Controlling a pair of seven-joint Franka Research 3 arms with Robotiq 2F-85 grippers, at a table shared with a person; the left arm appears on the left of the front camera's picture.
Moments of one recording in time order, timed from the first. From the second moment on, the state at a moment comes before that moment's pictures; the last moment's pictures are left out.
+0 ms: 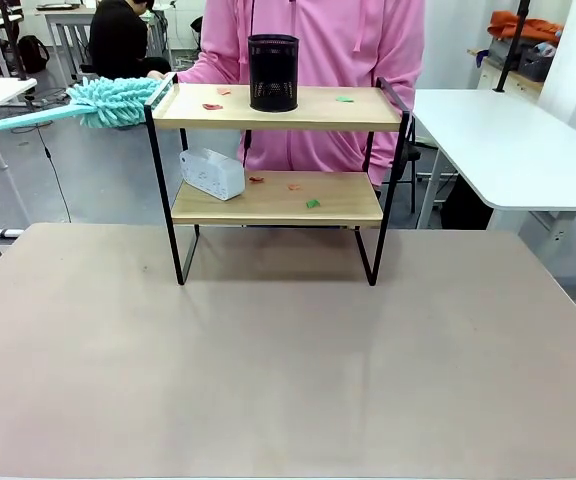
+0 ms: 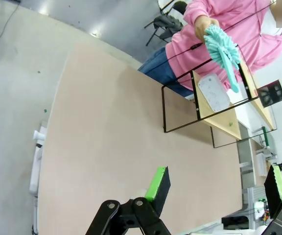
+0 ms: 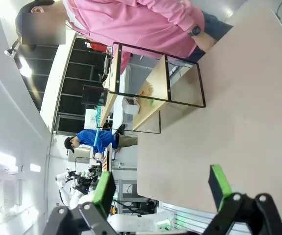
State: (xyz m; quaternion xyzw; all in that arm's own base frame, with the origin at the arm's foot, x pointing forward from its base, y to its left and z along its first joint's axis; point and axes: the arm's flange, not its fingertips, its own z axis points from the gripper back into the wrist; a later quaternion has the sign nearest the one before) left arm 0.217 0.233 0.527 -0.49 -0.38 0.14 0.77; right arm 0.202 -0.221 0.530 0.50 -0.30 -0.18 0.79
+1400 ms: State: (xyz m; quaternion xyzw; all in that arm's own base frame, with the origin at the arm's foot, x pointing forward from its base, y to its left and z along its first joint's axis) left arm 0.448 0.187 0.537 -0.60 -0.17 0.18 0.76; right arm 0.203 -0.220 0.530 0.50 -0.30 -0.18 0.79
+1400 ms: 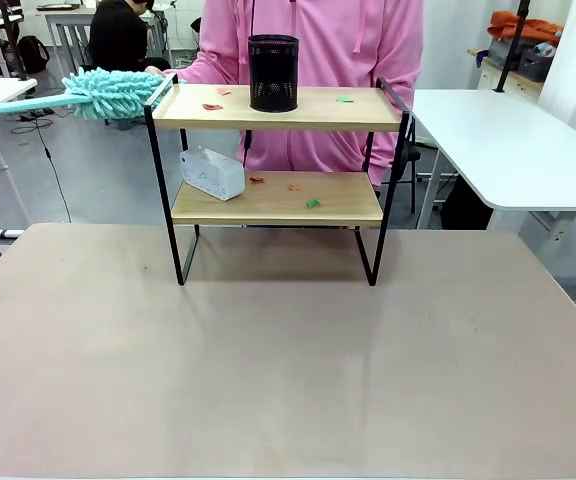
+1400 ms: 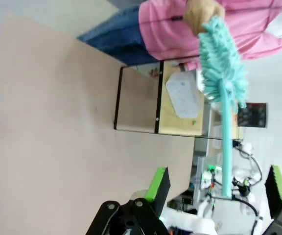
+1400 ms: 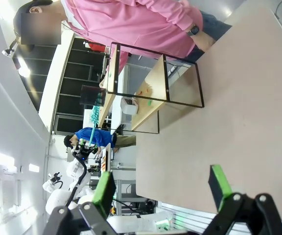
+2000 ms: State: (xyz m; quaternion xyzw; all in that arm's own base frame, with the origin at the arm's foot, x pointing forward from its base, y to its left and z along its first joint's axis) left arm 0.497 0.145 0.531 -0.66 -0.05 0.16 0.73; right arm 0.203 -0.220 0.530 0.50 -0.30 -0.18 0.79
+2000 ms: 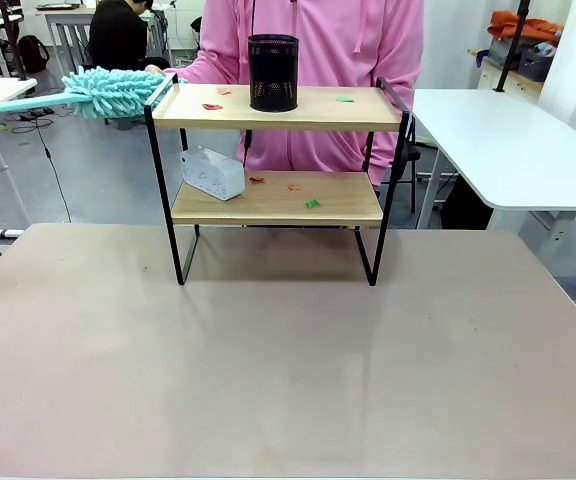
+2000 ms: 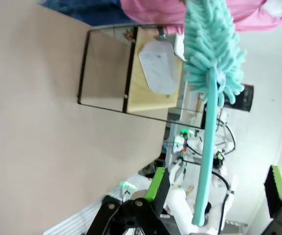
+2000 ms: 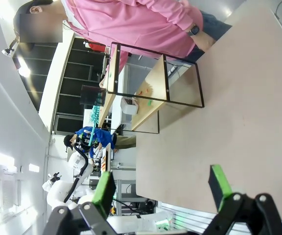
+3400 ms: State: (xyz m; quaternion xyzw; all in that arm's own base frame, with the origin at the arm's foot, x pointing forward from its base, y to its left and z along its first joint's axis) left arm 0.513 0.103 0.511 -0.66 -0.02 0.15 0.73; right arm 0.203 -0.220 0.530 0.50 -0.30 -0.18 0.79
